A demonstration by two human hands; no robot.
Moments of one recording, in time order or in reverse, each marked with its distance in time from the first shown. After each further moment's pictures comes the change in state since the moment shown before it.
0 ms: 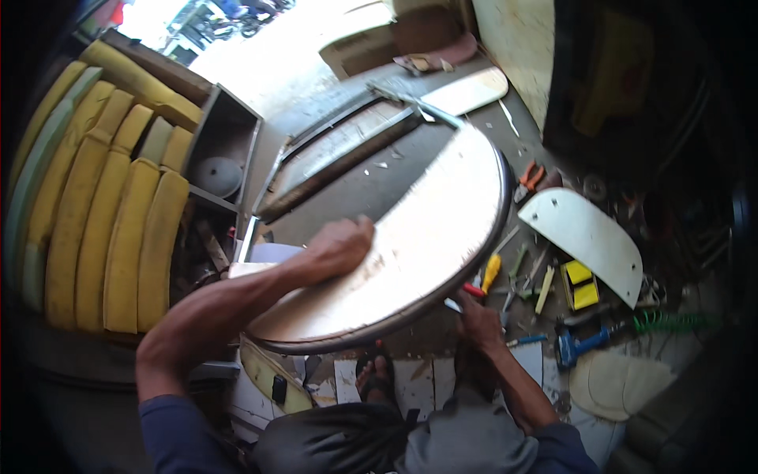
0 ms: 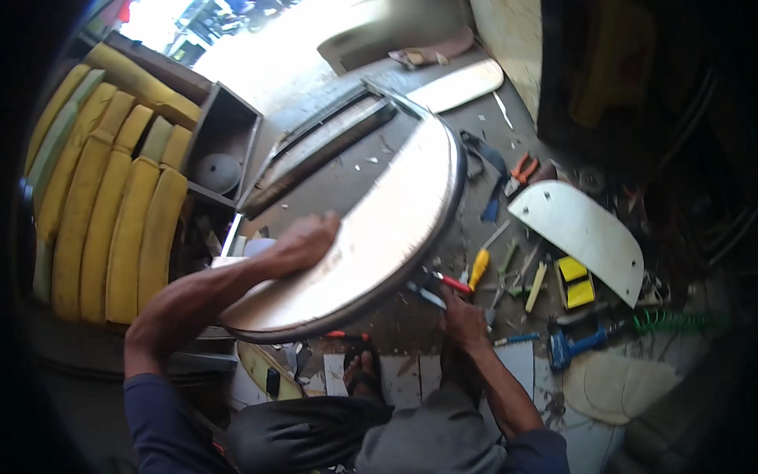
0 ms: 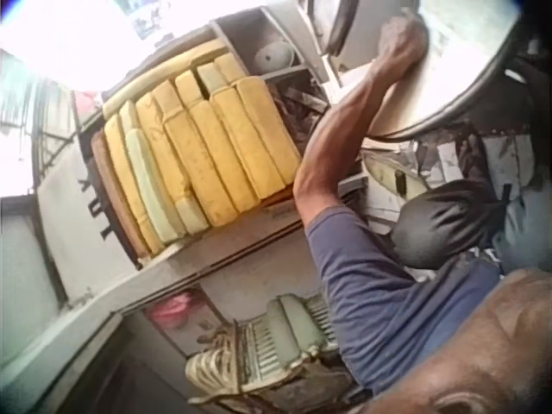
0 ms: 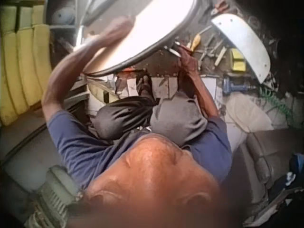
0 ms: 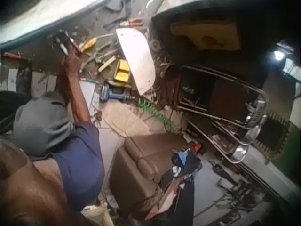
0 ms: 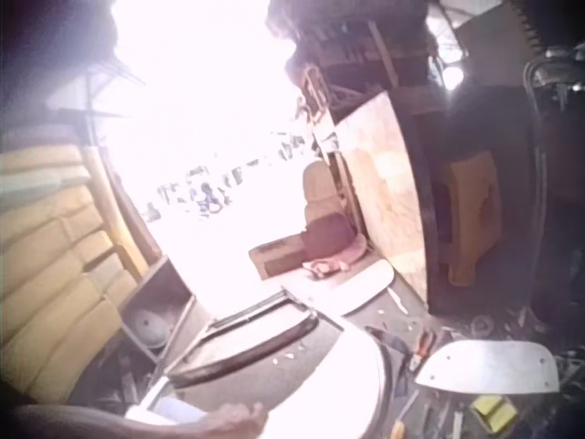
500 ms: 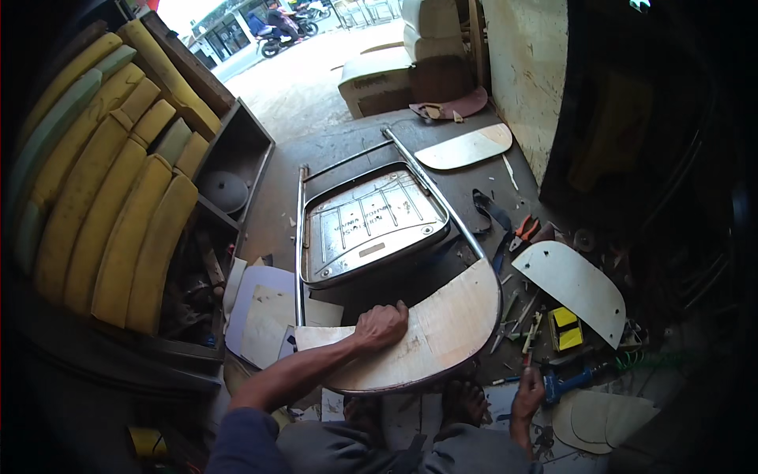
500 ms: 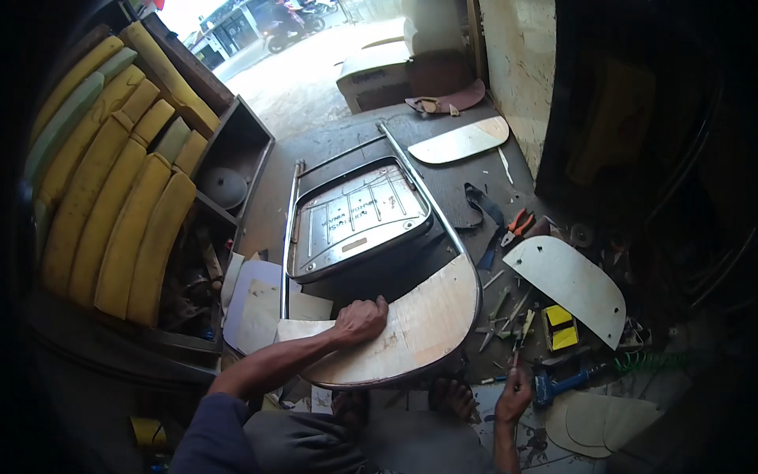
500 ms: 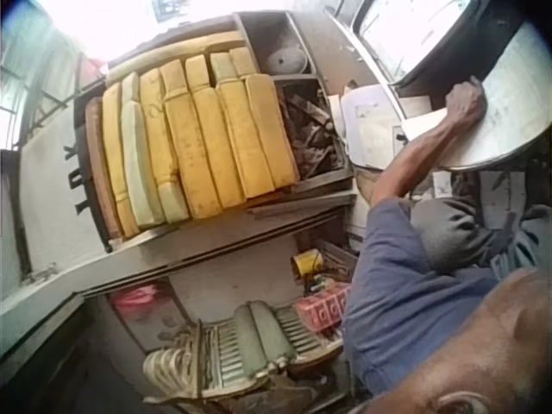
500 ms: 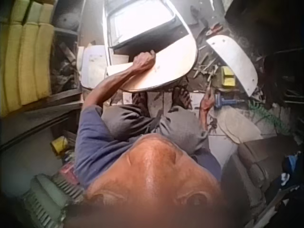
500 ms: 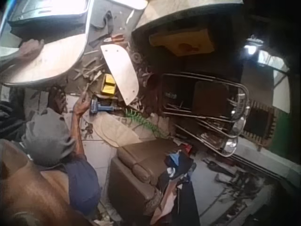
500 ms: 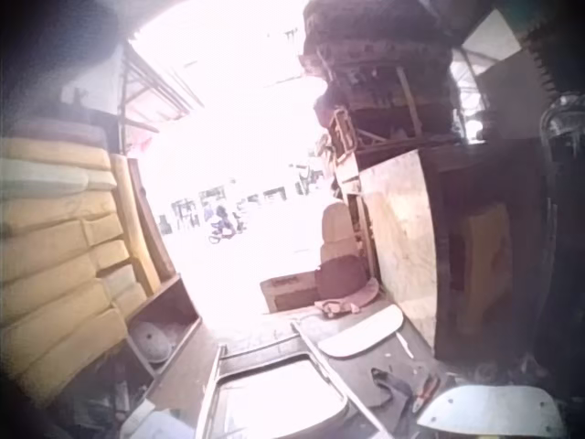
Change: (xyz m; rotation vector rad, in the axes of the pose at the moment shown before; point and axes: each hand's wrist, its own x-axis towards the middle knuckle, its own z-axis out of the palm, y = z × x) left_hand 0.028 -0.009 0.144 -0.283 0.032 -0.148; right_hand -0.106 0.028 -0.084 0.391 0.594 0.471
